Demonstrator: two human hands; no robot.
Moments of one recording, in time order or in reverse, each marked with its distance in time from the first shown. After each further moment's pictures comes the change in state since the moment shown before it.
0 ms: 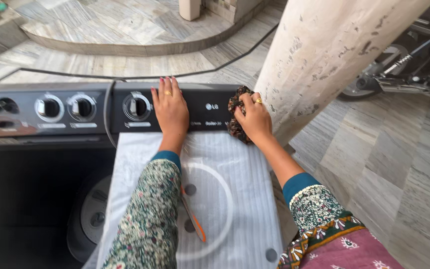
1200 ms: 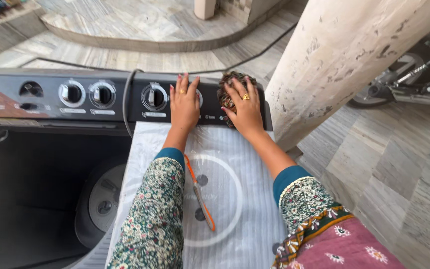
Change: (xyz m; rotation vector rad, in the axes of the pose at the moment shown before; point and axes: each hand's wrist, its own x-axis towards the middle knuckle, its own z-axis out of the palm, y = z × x) left_hand -0.013 -0.022 -0.006 -0.290 -0.178 0.002; right_hand 0.007 -0.046 0.030 -0.045 0.034 -0.291
